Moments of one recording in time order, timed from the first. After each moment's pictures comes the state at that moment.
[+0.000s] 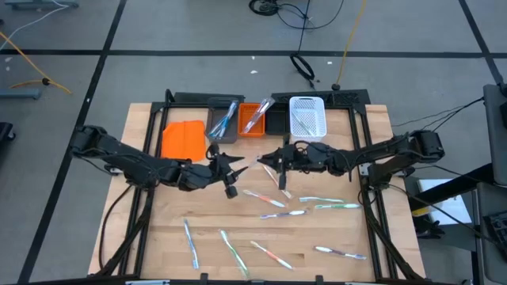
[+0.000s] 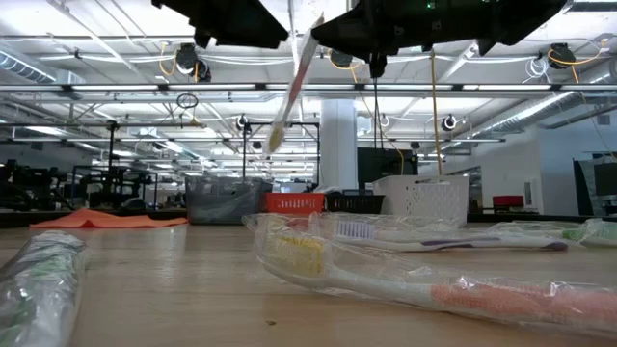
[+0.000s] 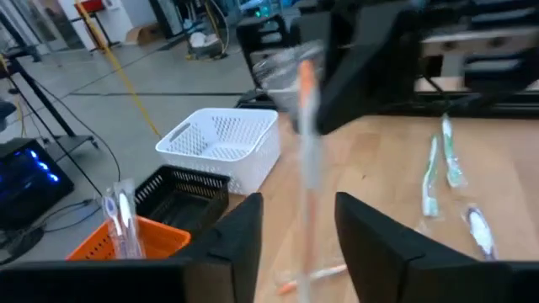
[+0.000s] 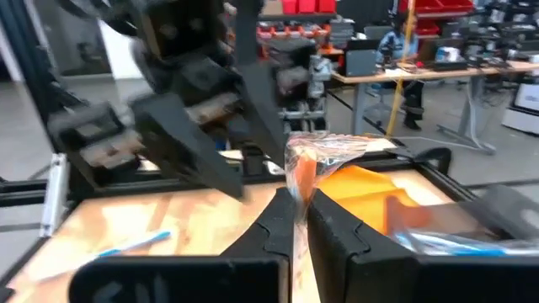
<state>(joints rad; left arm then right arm) -0.27 1.36 0.86 0.19 -0.69 -0.03 0.03 1.43 0.74 0.67 0.11 0.07</state>
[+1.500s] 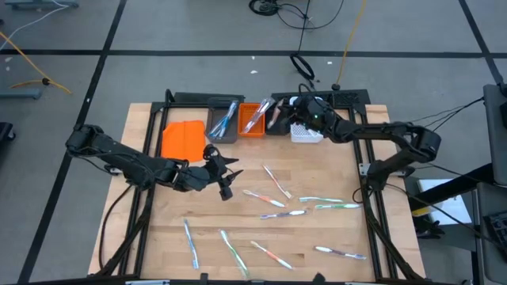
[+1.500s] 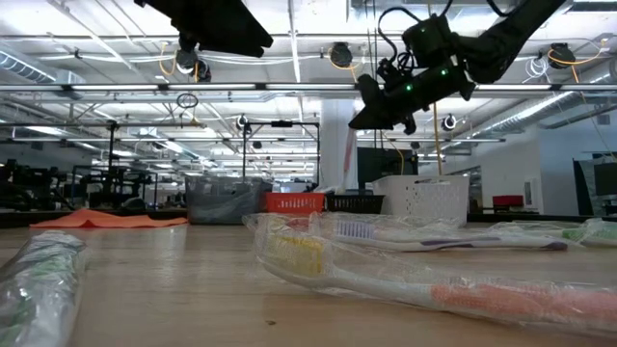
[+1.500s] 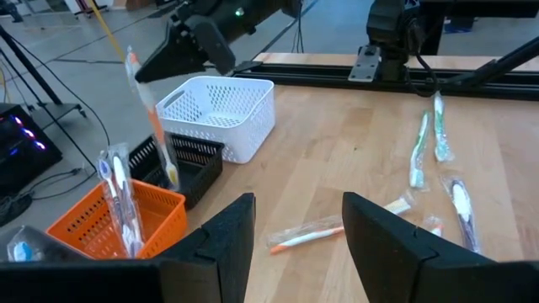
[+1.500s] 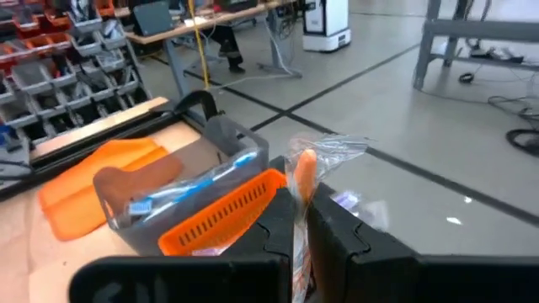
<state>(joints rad) -0.29 1.31 0.86 0.02 -0.68 -0.16 -0.52 1.47 0.74 0.50 0.11 0.18</state>
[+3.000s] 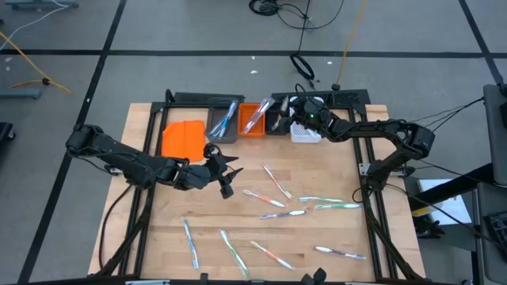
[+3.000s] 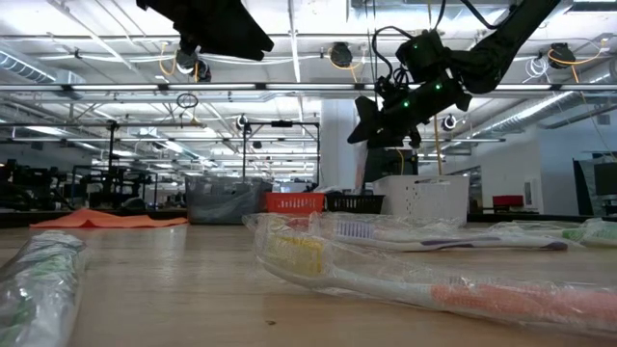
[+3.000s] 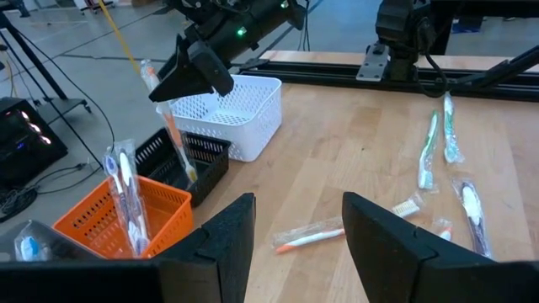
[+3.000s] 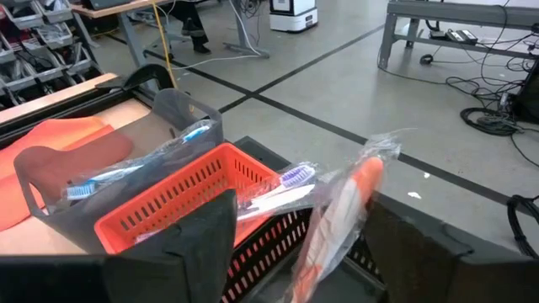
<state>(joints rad) -0.28 1.31 0.85 0.02 -0.68 -0.17 -0.55 1.53 0.74 0.50 0.18 0.17</state>
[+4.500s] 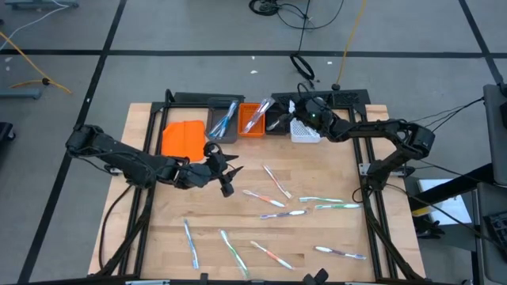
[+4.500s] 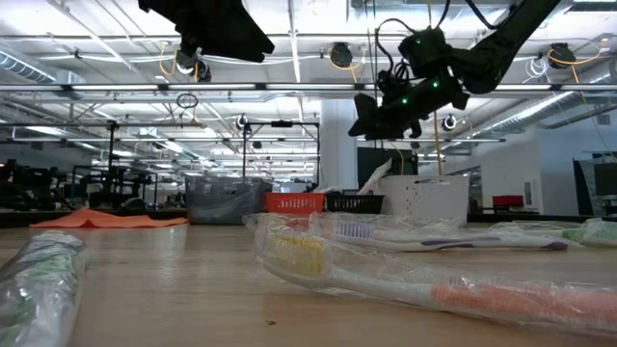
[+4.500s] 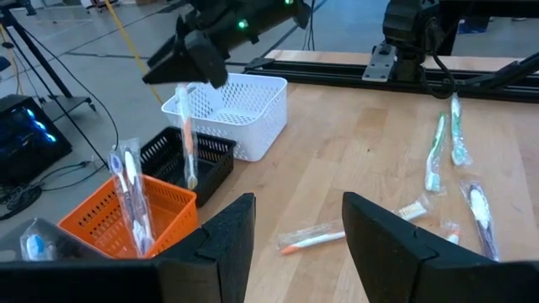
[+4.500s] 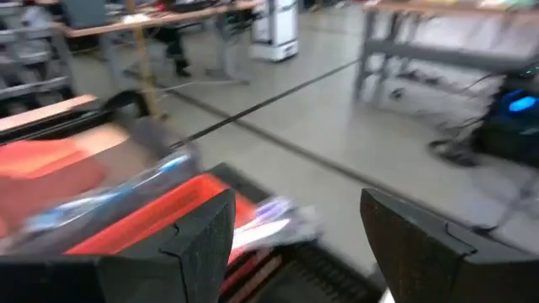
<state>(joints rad) -0.26 1.31 0.85 0.02 -0.68 -0.17 -0.55 1.53 0.74 0.58 0.26 0.10</state>
